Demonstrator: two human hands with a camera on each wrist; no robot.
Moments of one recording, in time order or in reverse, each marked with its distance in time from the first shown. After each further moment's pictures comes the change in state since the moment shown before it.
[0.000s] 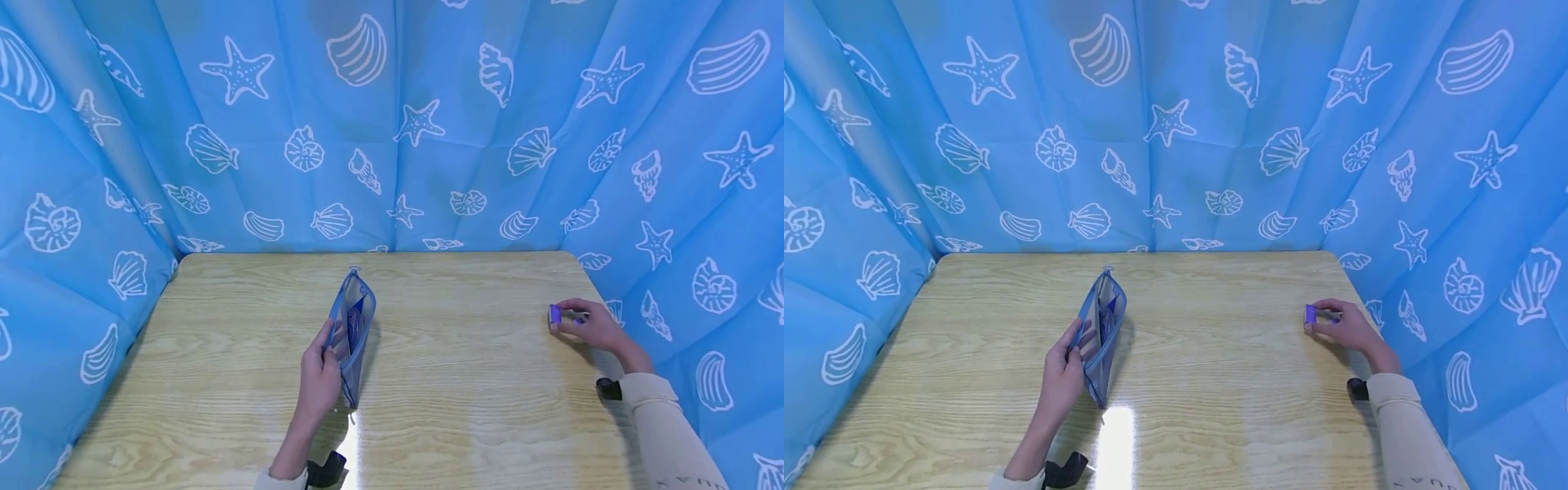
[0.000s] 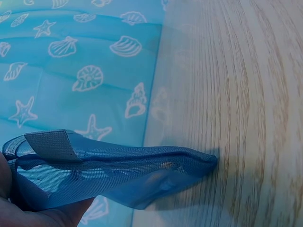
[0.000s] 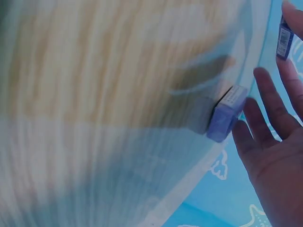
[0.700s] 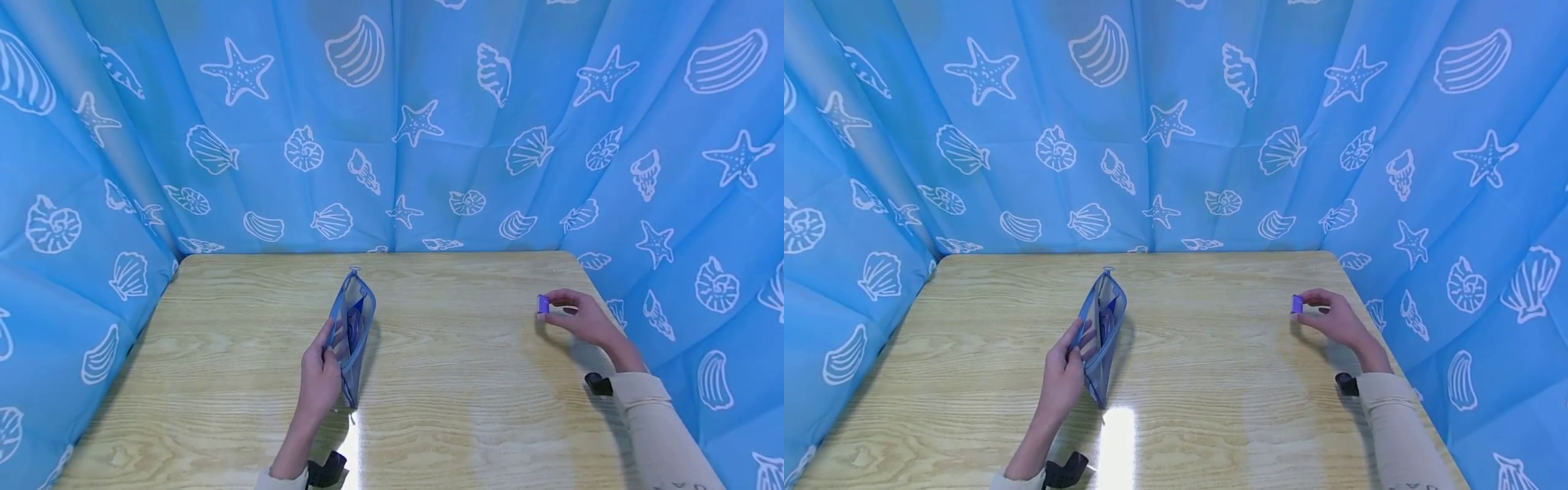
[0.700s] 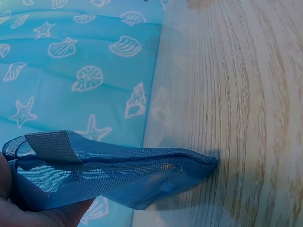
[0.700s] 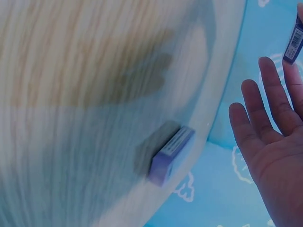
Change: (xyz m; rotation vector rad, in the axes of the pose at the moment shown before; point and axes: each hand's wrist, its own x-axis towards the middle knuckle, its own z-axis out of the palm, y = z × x) left_hand 0.000 -0.001 0.001 -0.006 -0.006 0.005; right_hand 0.001 -0.037 0.005 0.124 0.028 -0.075
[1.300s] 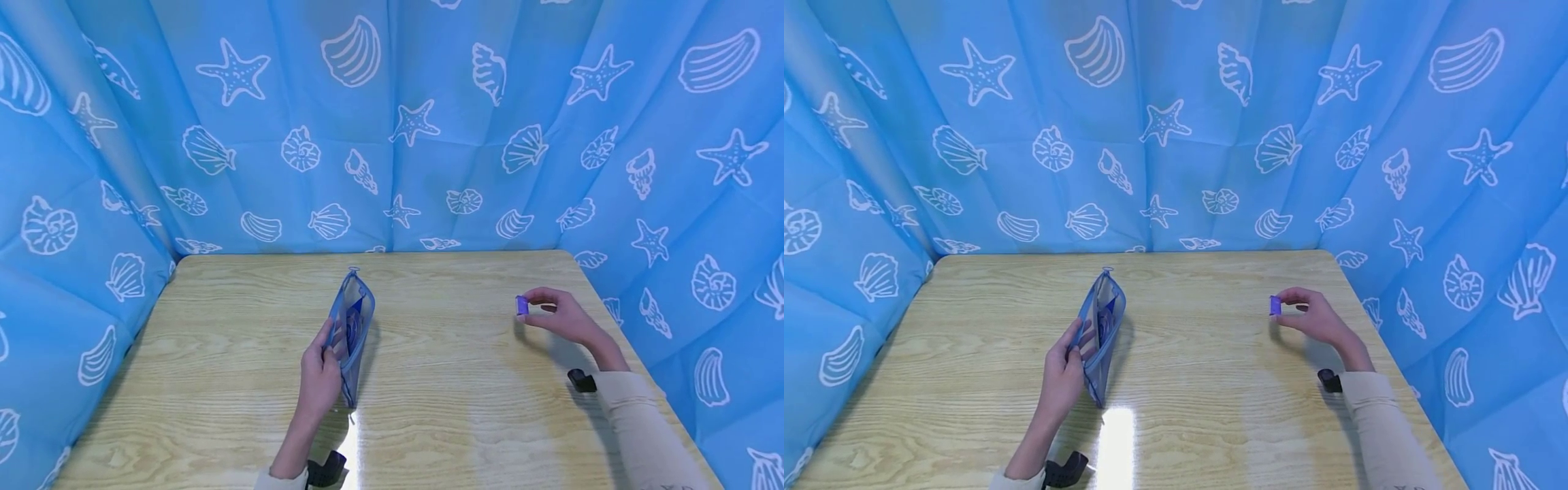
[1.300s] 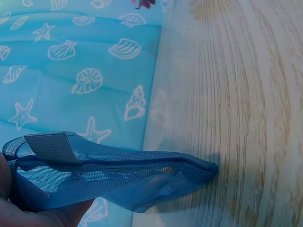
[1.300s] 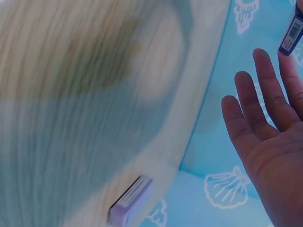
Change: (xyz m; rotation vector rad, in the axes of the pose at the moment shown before) left_hand -0.001 0.002 0.003 0.006 0.002 -0.004; right_hand 0.003 -0.030 0.017 0.064 -0.042 -0.086
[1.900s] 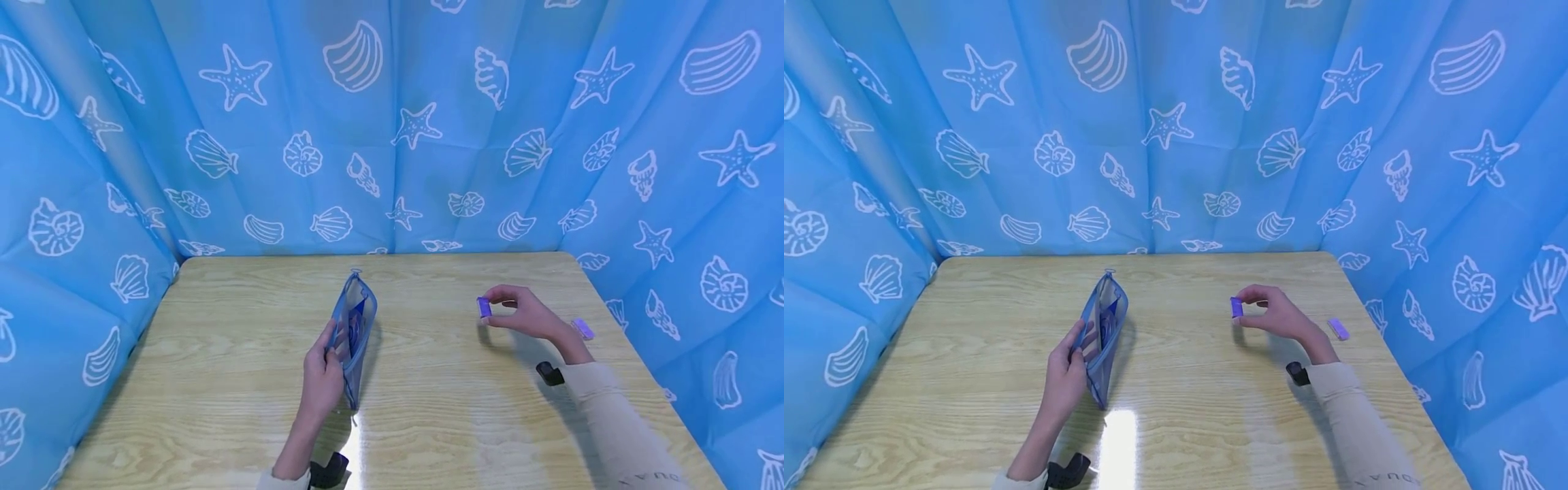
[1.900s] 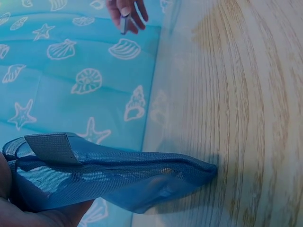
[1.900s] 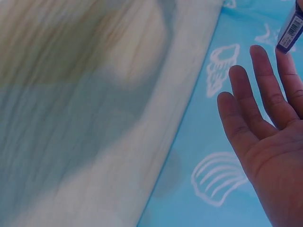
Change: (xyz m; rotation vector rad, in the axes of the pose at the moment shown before) left_hand 0.001 -0.002 0.000 0.014 -0.009 0.028; right_hand 0.032 -0.047 0.043 0.011 -0.113 -0.141
